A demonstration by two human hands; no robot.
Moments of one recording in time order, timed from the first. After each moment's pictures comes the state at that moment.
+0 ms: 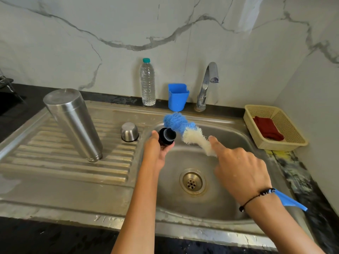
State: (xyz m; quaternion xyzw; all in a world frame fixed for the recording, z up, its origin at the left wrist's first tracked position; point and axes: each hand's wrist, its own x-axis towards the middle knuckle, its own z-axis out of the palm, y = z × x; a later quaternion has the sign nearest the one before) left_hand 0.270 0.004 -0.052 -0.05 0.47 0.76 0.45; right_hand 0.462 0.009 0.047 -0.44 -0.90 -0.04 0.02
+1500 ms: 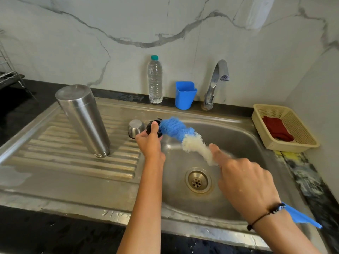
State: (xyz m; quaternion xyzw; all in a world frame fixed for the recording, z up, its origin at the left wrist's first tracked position) left_hand 0.262 -0.003 -0.044 -0.07 0.51 0.82 0.24; right_hand 0.462 -0.017 0.048 -0.42 -0.91 -0.01 -0.01
